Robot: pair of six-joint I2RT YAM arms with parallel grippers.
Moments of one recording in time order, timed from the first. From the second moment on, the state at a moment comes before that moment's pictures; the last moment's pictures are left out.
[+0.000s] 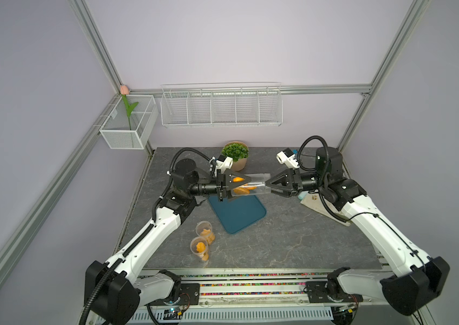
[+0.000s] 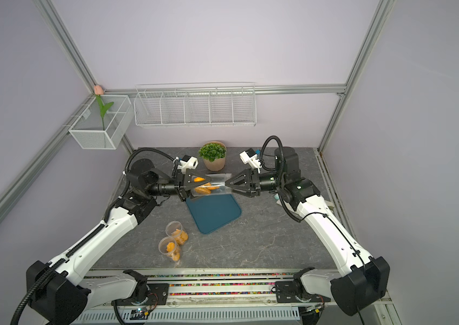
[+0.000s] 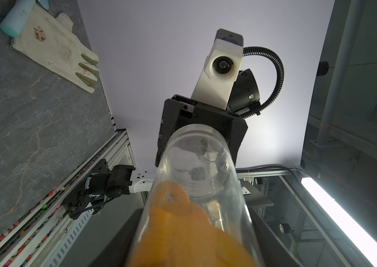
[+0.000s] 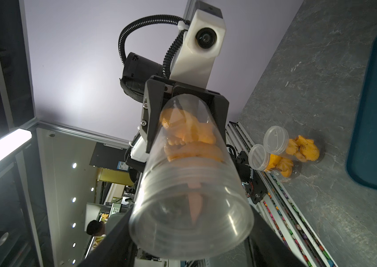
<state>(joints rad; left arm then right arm) -0.49 1.22 1.03 0.21 1.14 -1.46 0.41 1.27 1.26 -0.35 -1.21 0.82</state>
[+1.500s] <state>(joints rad) -0.52 1.16 1.01 0.13 1.17 -1.46 0.61 1.01 1.12 -0.41 -0.67 -0.56</state>
